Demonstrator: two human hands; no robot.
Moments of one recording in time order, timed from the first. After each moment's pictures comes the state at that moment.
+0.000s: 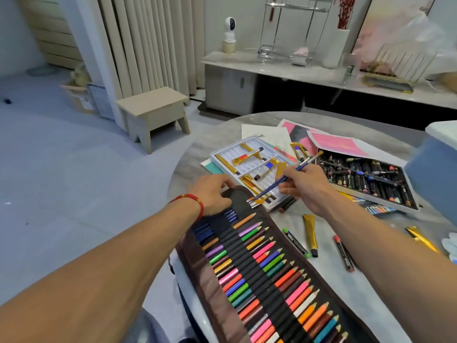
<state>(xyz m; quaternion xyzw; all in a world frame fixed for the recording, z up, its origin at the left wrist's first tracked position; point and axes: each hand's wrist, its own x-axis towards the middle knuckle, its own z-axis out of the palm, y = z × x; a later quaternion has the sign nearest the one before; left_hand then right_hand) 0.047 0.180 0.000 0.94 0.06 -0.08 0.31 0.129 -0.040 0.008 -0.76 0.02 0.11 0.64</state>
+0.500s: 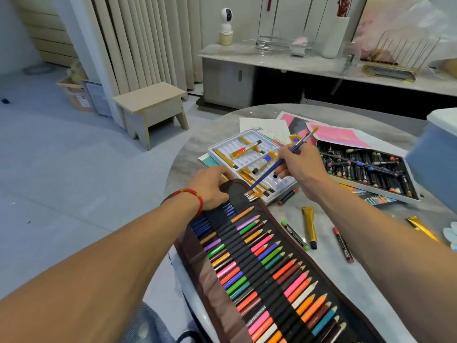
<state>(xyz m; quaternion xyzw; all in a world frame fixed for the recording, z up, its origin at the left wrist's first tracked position) 0.048 0.175 -0.001 0.93 0.08 -0.07 0.34 0.141 -0.030 0.013 -0.81 -0.02 0.04 0.59</state>
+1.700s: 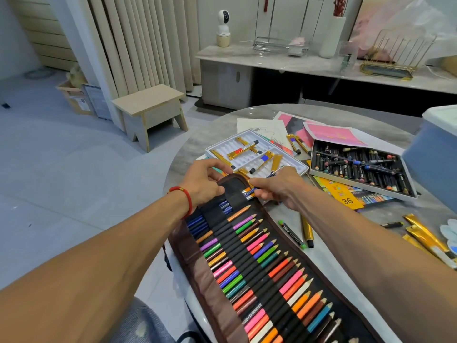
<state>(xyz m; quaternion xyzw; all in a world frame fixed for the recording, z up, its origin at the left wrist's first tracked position) 0.039 0.174 0.008 0.83 0.12 -0.01 0.55 0.117 -0.010 0.002 -0.77 0.11 0.24 0.58</state>
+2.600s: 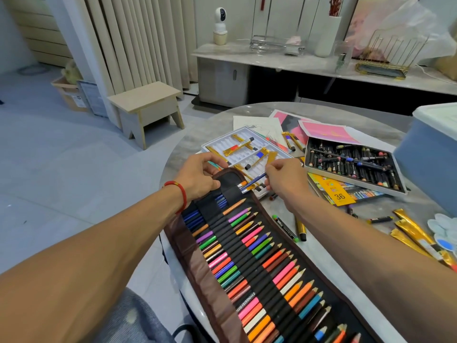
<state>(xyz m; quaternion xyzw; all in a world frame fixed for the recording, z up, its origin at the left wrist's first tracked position) 0.034 0.172 0.014 0.83 0.11 0.00 0.54 0.104 -0.021 -0.006 -0.87 0.04 0.01 0.49</state>
